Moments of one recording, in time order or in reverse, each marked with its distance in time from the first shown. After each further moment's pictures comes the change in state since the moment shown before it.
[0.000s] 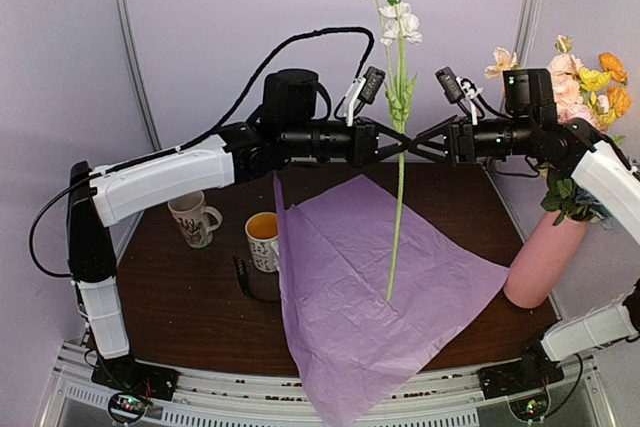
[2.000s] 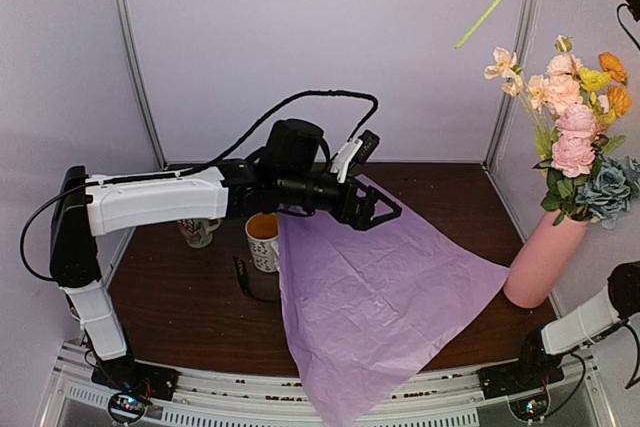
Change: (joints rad) left arm -0.033 -0.097 -0.312 -0.057 -0.124 0.018; right arm -0.472 0.119 0.921 0.382 -0.127 0.374
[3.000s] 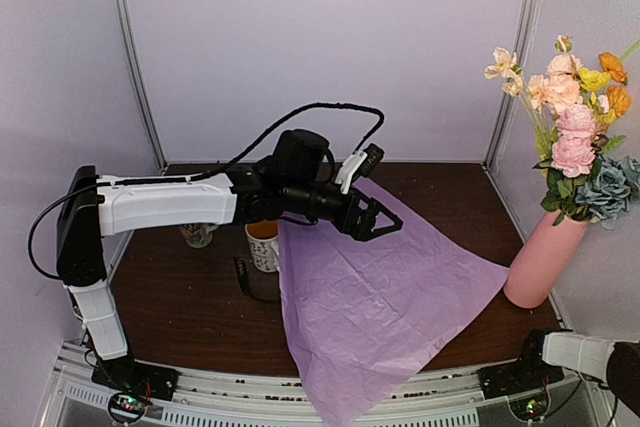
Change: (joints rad) left arm -0.001 0.035 -0.023 0.016 0.055 0.001; right arm -0.168 -0.382 -0.008 -0.400 0.766 -0.425
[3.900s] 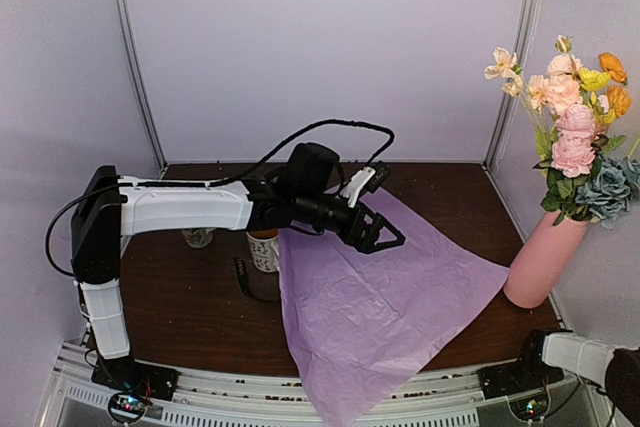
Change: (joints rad) left arm 0.000 0.080 0.010 0.006 0.059 0.013; right arm 0.000 -0.038 0.005 -0.439 0.019 -0.174
